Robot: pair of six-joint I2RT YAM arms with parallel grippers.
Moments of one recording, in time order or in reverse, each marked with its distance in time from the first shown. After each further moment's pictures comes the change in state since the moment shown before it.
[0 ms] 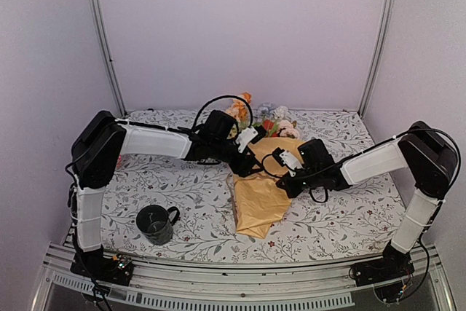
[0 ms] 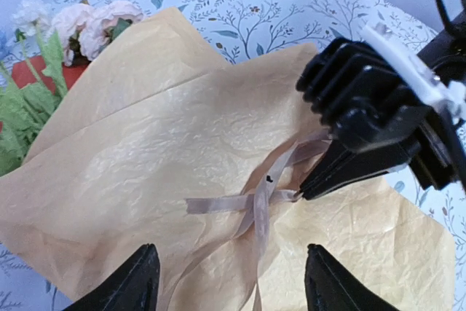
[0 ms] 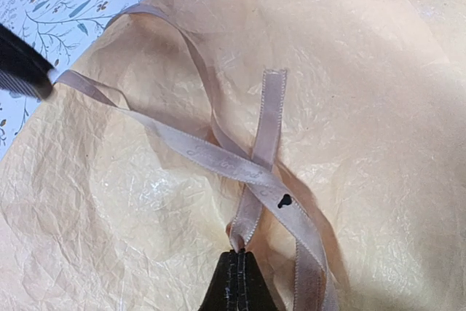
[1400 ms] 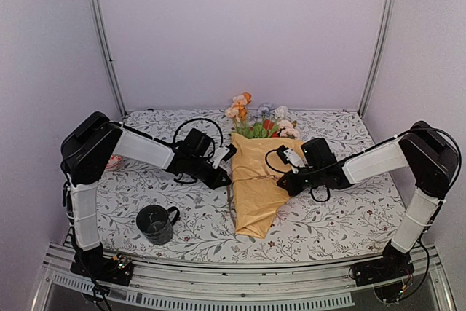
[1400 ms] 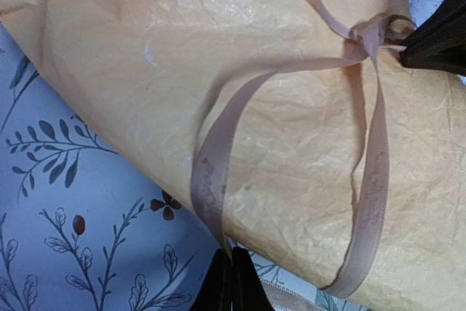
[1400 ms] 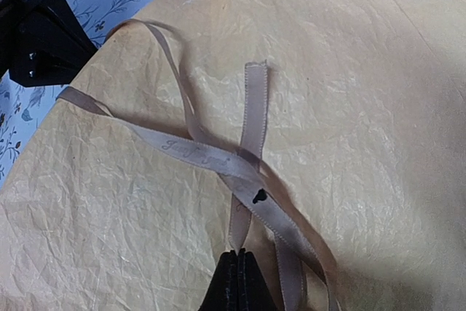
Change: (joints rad) left arm 0.103 -0.068 -0.302 0.021 0.000 -0.181; right arm -0.030 -0.004 -0.010 0.013 -0.063 0.099
